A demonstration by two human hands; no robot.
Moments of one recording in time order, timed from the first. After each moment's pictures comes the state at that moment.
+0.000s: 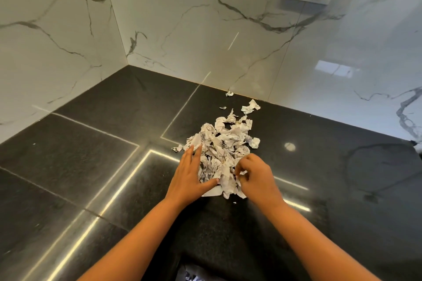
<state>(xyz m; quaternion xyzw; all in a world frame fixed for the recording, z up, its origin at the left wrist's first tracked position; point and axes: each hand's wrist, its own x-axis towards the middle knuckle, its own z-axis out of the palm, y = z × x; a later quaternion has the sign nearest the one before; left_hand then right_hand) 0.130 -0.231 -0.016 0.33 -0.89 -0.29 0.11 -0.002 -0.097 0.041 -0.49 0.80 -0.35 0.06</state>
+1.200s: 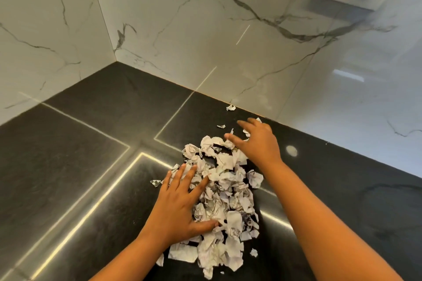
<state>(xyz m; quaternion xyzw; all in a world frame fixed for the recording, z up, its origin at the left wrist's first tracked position) 0.088 -0.267 -0.020 0.27 -0.96 -0.07 0.07 -0.151 -0.241 0.059 -0.45 0.87 -0.17 0.05</state>
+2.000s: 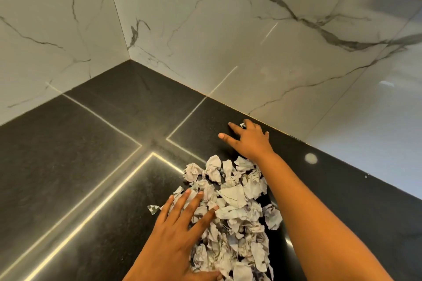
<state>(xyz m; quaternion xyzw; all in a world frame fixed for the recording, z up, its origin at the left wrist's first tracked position) 0.082 -0.276 -0.025 0.25 -0.96 -0.10 0.05 -0.196 -0.349 0.019 -0.52 0.83 -0.04 0.19</state>
